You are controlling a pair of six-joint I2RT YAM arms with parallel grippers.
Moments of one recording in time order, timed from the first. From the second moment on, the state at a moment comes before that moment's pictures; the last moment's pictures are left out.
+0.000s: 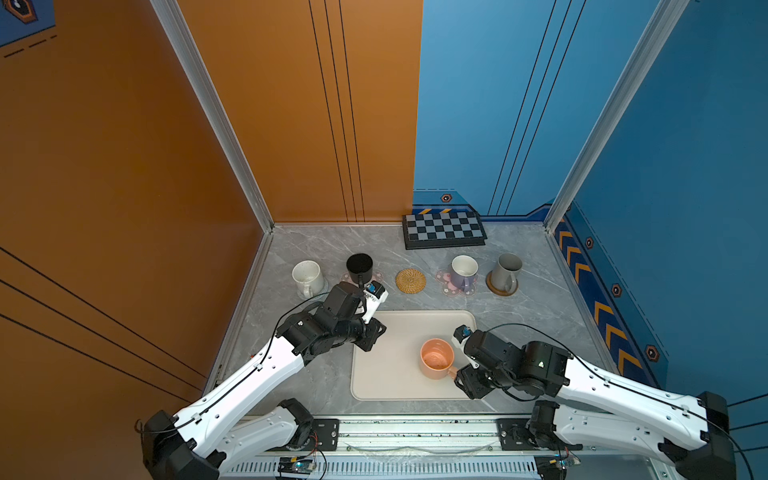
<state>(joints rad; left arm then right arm) -0.67 1.02 0.91 -0.72 0.18 -0.16 1.10 0.99 0.79 -0.97 0.03 0.54</state>
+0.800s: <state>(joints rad) -0.67 1.06 0.91 -0.72 0.18 -0.18 1.07 1.22 0.81 -0.87 0.07 0.44</state>
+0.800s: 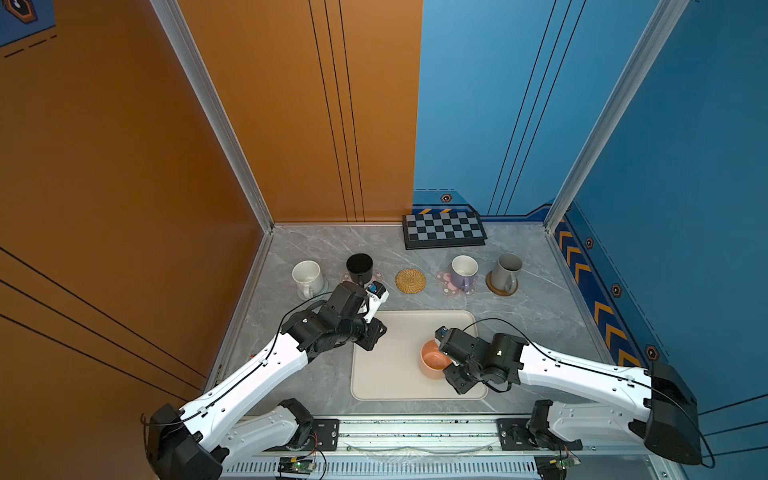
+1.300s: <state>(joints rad) -0.67 1.08 0.89 -0.69 0.18 -0.19 1.07 1.28 0.81 -0.83 0.05 0.44</state>
